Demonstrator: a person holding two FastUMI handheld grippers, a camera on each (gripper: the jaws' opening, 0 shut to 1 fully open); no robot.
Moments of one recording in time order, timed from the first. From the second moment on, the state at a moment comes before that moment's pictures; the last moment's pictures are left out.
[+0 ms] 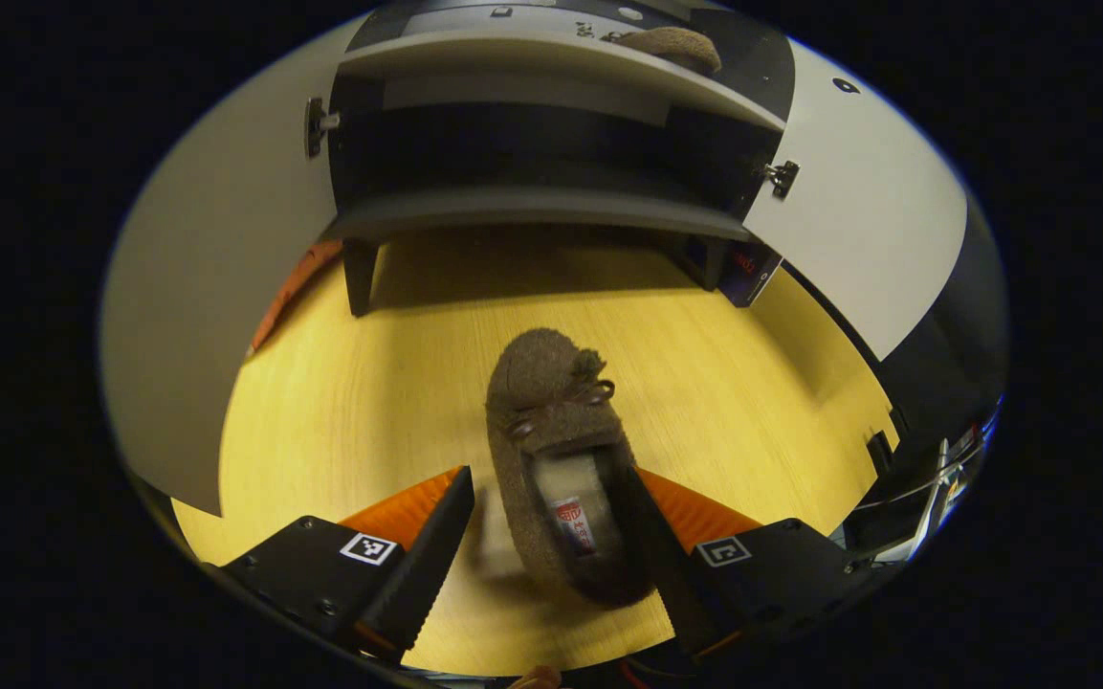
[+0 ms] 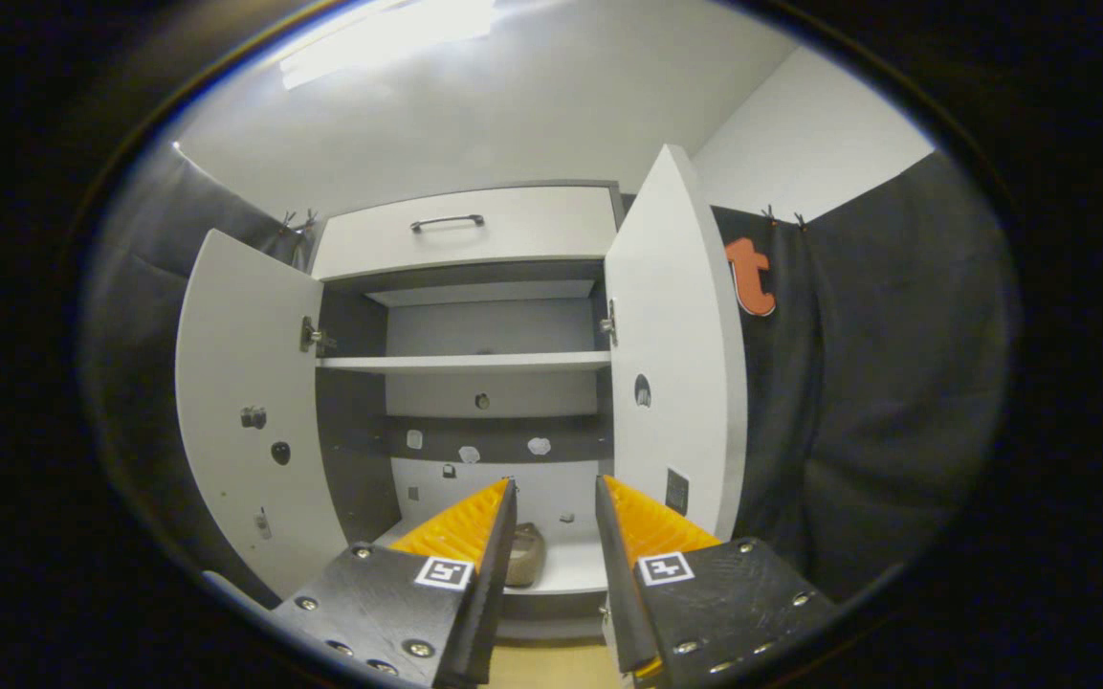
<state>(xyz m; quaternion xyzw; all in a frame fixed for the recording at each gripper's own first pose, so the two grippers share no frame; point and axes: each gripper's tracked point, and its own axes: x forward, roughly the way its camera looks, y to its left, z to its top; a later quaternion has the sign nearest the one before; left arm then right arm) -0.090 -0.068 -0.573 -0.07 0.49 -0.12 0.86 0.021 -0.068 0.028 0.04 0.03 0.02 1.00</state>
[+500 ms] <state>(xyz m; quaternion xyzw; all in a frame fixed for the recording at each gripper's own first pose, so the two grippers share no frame) -0.060 -0.052 -0.617 -0.14 0.51 -0.07 0.84 0.012 -0.096 0.015 0.01 0.06 -0.01 1.00</state>
